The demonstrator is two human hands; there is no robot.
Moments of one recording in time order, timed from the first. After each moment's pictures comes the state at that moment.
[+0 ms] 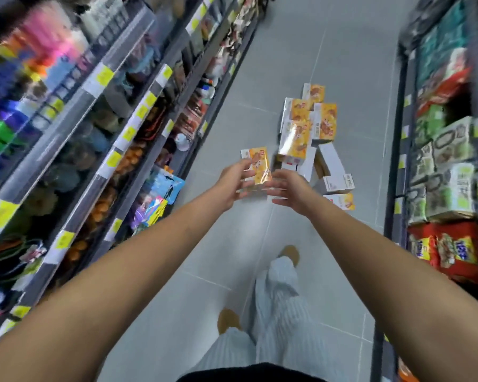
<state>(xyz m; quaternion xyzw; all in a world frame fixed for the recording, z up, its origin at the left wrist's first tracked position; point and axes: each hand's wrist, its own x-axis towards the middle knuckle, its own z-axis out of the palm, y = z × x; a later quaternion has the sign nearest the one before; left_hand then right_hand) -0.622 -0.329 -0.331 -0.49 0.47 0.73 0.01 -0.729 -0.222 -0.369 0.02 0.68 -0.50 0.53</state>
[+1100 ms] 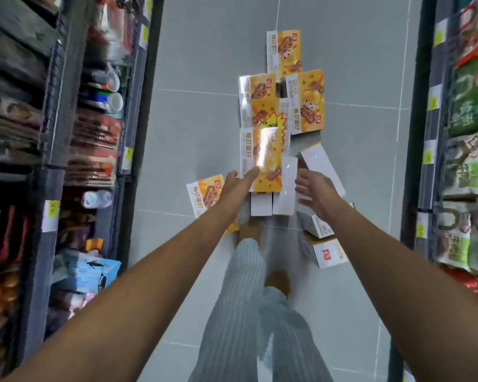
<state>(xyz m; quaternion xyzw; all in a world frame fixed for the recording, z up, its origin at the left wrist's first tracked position) -1.087 -0.474 -0.591 -0.54 0.55 0.61 0.17 -1.189 -0.330 -0.626 0.25 0.69 -0.48 0.48</state>
